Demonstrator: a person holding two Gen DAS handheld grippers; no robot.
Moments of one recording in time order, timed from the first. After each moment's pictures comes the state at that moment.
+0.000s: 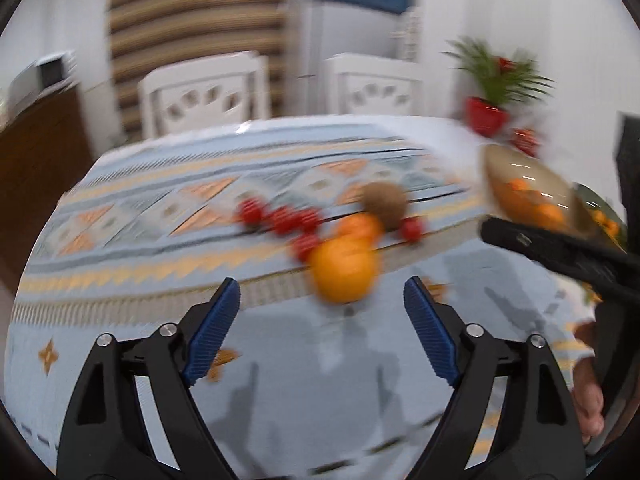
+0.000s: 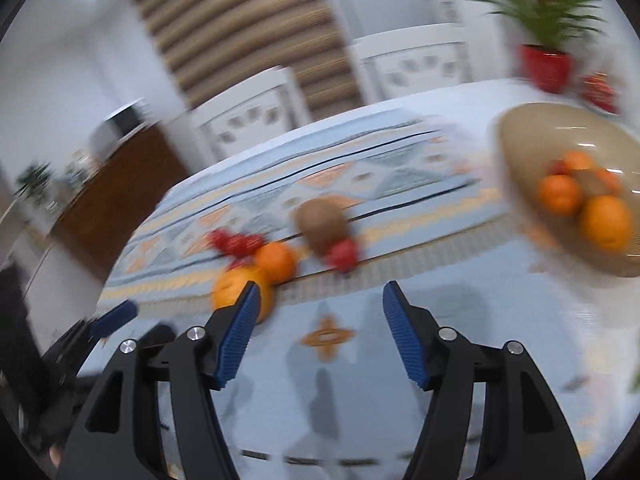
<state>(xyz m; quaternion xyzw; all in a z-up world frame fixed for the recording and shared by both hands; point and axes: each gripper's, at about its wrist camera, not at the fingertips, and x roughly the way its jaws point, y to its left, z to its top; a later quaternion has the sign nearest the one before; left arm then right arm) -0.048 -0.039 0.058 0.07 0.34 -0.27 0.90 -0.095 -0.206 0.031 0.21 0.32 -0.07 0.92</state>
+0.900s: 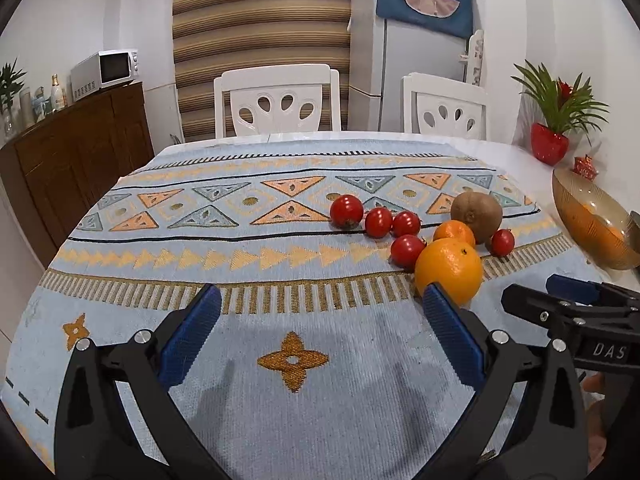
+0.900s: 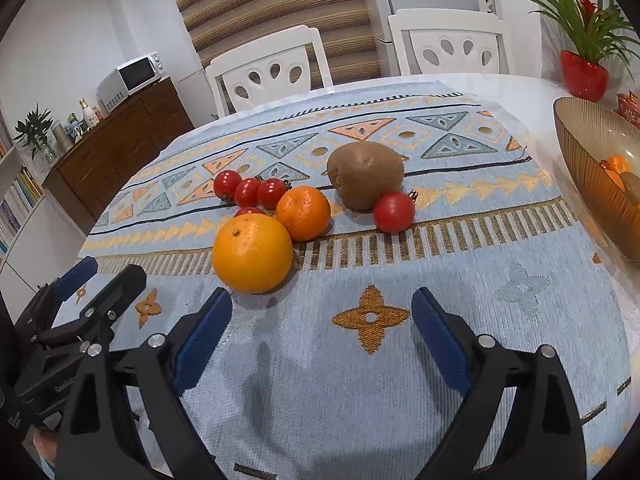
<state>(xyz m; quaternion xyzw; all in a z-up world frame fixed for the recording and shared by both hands) -0.038 -0.009 0.034 0.06 0.30 -0.18 0.94 -0.063 -0.173 -0.004 0.16 0.36 -0.06 0.92</state>
